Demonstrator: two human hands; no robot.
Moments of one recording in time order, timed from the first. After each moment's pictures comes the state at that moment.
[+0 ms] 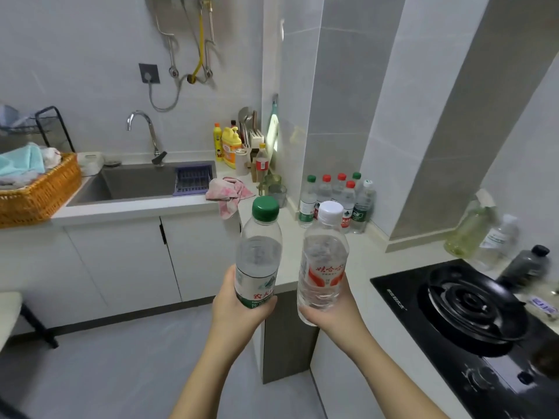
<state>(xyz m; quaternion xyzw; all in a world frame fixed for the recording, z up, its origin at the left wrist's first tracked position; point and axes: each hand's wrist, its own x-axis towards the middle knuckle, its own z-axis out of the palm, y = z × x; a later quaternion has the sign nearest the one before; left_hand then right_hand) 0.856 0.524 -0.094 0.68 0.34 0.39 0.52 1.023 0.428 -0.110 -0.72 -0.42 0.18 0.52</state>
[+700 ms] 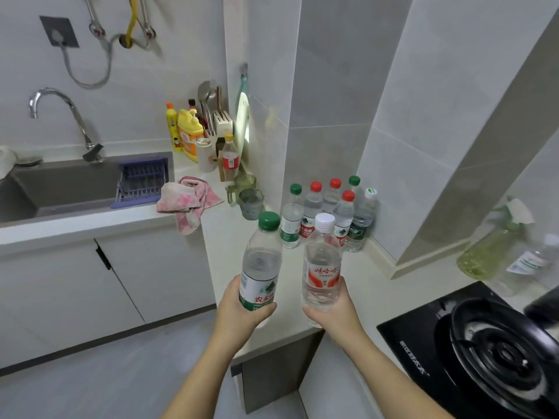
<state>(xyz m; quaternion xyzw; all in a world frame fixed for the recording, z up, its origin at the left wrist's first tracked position) 1.047 0.710 -0.175 0.70 0.37 0.27 0.55 1.216 0.581 -0.199 -0.76 -0.27 0.23 0.55</state>
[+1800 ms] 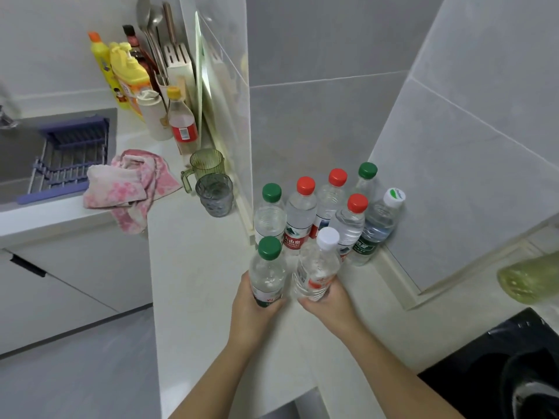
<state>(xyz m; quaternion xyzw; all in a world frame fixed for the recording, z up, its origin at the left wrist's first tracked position) 1.242 0.785 -0.274 0.68 0.41 0.24 0.56 1.391 0.679 -0.302 -0.75 -0.23 0.29 0.55</state>
